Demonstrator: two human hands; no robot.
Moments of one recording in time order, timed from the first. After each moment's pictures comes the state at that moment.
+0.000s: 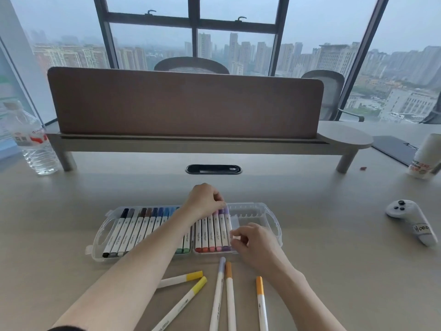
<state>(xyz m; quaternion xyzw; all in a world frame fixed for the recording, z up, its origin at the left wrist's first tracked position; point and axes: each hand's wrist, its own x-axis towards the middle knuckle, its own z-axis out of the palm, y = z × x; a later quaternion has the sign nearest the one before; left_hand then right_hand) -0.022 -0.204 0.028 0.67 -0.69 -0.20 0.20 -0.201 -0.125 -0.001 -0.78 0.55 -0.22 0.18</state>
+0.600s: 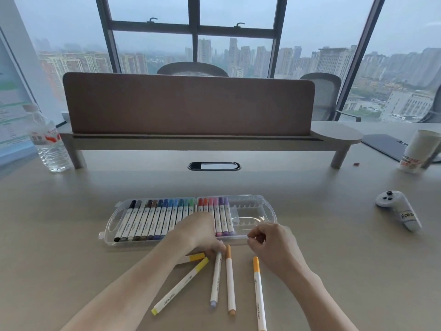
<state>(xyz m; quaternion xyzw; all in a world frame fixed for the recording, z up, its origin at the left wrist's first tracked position) -0.029 -0.094 0.028 0.68 -0.70 -0.22 0.01 -0.231 -0.079 0.008 -0.74 0.59 -0.27 0.17</state>
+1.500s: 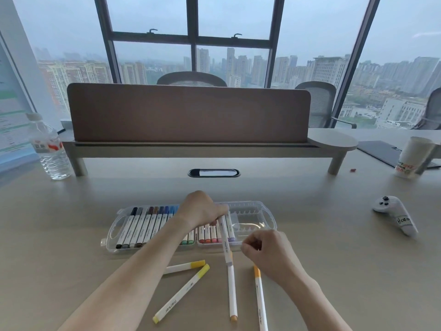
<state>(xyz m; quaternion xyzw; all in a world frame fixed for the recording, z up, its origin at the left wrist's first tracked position) -0.025 -0.115 0.070 0.70 -0.63 -0.25 0.22 -0.223 -0.071 0.016 -0.74 0.58 -0.27 0.22</state>
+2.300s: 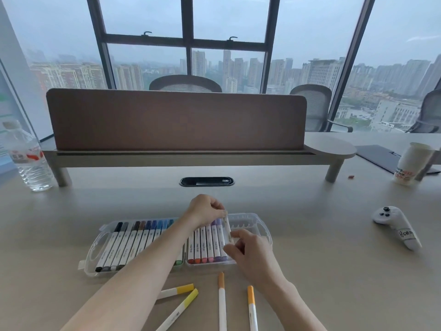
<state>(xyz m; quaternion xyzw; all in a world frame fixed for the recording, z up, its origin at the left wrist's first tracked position) -0.039 -0.200 0.037 0.66 -0.64 -0.29 0.26 -0.207 -0.117 0.001 -0.72 0.57 -0.31 0.24</state>
